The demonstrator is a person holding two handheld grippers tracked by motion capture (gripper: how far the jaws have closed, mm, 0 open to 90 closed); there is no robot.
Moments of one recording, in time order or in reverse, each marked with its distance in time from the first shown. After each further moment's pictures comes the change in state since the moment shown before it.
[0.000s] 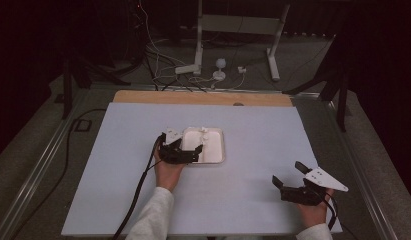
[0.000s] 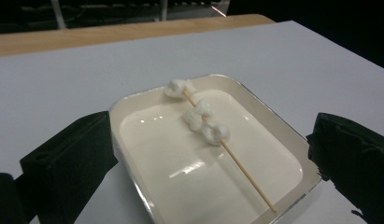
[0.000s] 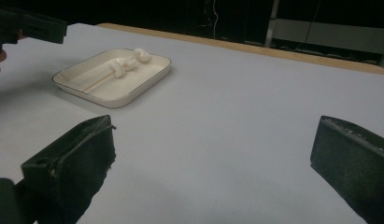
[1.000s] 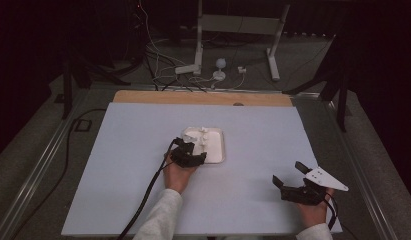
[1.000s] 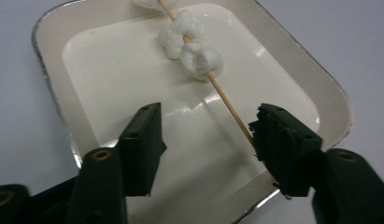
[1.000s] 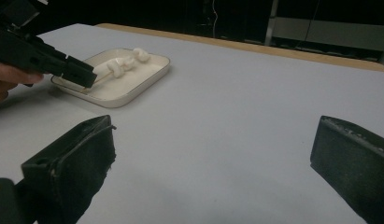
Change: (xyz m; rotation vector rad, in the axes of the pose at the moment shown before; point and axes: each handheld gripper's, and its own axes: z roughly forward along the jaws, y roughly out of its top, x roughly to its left) left arm -0.018 -0.011 0.035 0.280 0.059 -0.006; right arm -0.002 -0.001 0.001 0.001 0.000 0.011
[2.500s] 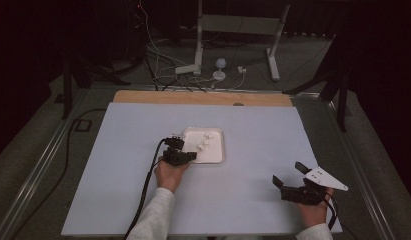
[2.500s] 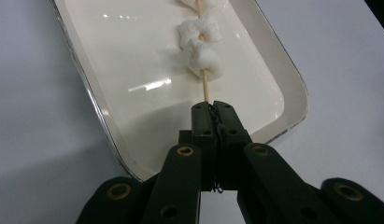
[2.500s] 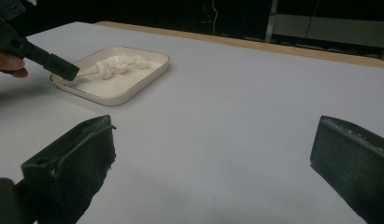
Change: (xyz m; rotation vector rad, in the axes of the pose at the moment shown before) left arm 0.026 -0.002 -0.017 0.111 -0.205 -0.213; right arm -0.001 -0.001 0.001 0.010 0.000 0.003
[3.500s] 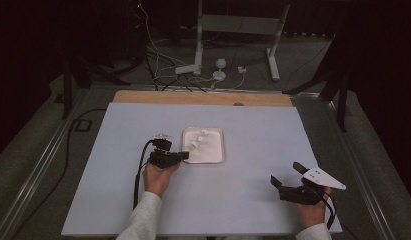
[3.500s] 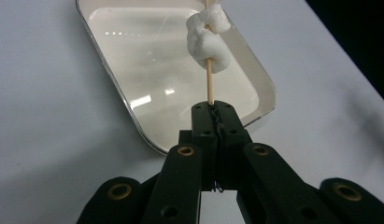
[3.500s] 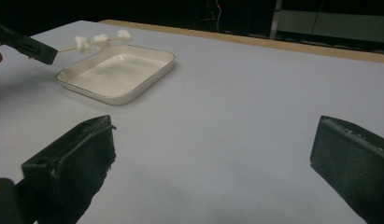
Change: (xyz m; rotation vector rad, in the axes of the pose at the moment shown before) left arm 0.014 -0.013 -0.045 -0.125 -0.092 0.028; right arm 0.004 0.001 0.003 0.011 0.017 0.014
